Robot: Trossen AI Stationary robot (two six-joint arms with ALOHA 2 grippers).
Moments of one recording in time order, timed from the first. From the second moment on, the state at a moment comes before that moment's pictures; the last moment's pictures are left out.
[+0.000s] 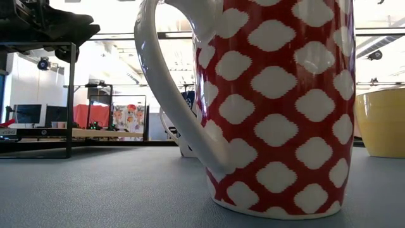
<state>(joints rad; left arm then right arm) -0.27 0.09 0.02 0.33 -0.38 0.11 -0.54 1.37 0.98 -0.86 0.33 0.56</state>
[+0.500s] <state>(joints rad) -0.27 0.09 0.02 0.33 -0.38 0.11 -0.57 1.46 0.98 -0.88 0.31 0.46</state>
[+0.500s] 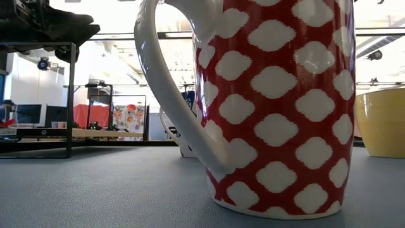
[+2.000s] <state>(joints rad) -0.27 0.09 0.02 0.33 -0.38 0.11 -0.20 1.86 1.55 -0.79 0.03 0.46</state>
